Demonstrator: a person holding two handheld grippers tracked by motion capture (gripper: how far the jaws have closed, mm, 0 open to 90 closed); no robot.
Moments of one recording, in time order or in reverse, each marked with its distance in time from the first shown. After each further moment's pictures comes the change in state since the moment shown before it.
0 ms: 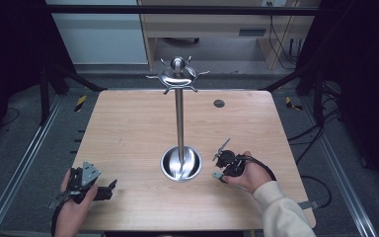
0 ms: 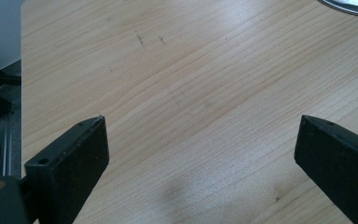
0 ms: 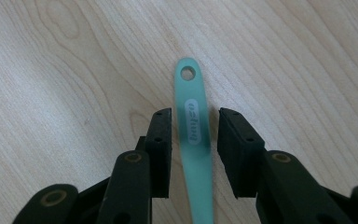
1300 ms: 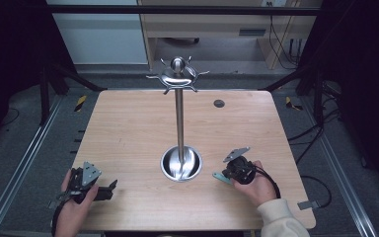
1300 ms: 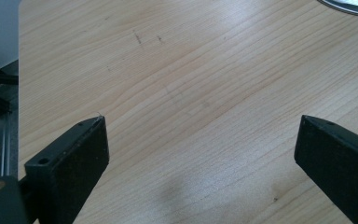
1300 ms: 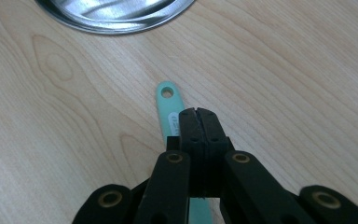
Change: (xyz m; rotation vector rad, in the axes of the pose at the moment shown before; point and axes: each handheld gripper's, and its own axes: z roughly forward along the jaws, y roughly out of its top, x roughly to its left) left arm 0.000 0.000 0.001 0.002 -0.001 -0.003; right arm 0.008 -0.037 -0.006 -0.322 -0.093 0.127
